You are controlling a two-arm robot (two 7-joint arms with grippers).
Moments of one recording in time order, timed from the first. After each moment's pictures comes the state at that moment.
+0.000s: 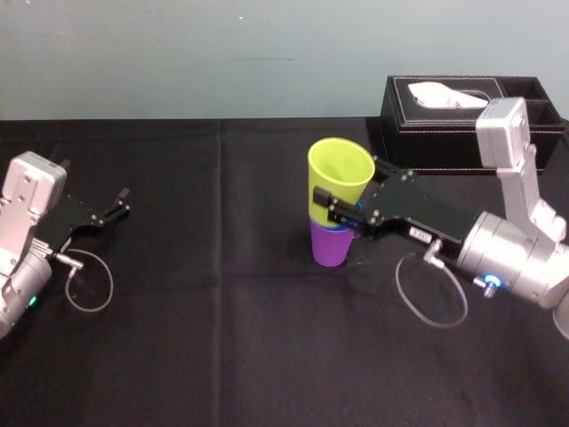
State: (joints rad) left arm -0.20 0.60 0.45 -1.41 -0.25 -0.12 0.03; right arm 0.18 0.56 -0.36 -1.69 0.51 0.06 0.55
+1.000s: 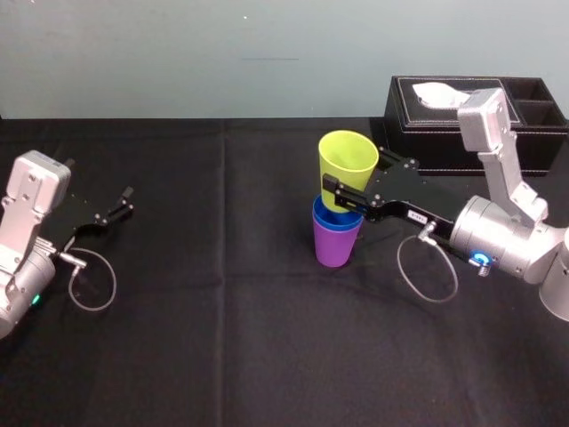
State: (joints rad) left arm -0.20 0.60 0.45 -1.41 -0.25 -0.12 0.03; right arm 0.32 0.52 -0.43 -1.48 0.48 0.03 0.54
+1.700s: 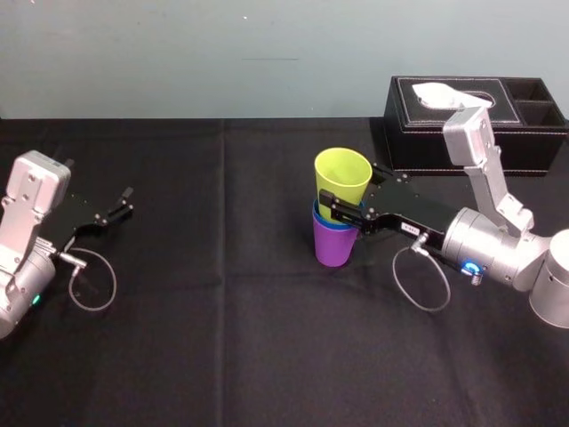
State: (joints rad) left arm -0.20 0.60 0.45 -1.41 -0.25 -0.12 0.03; right arm 0.34 0.49 -0.45 -1.38 0.46 0.00 0.57
